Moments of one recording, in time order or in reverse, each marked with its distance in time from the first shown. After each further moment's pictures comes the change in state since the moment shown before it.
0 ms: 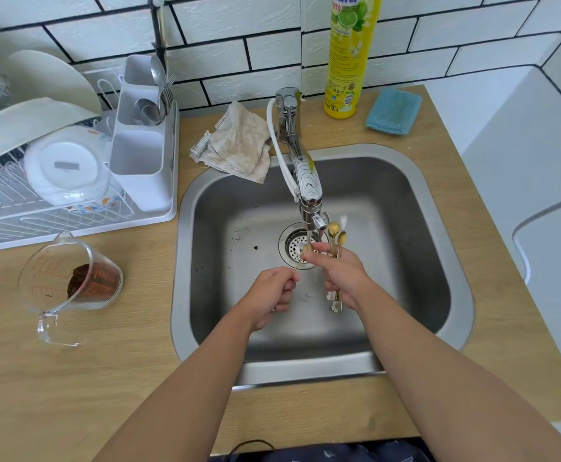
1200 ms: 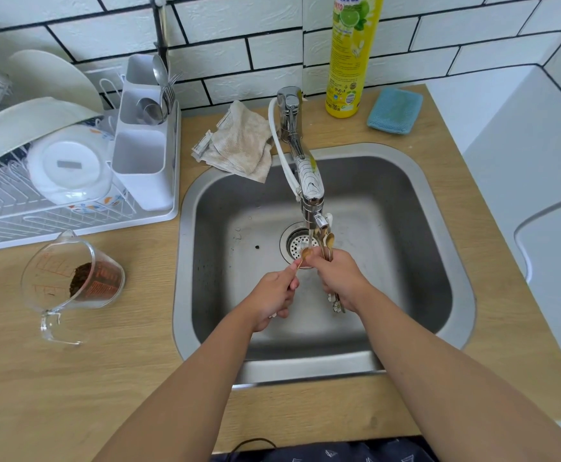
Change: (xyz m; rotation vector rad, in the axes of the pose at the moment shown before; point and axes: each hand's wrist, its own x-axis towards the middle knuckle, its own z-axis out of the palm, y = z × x) left_hand 0.001 -0.006 -0.004 0.092 -0.039 -0.050; right_hand -0.004 0.003 0.005 -0.219 -0.076 -0.088
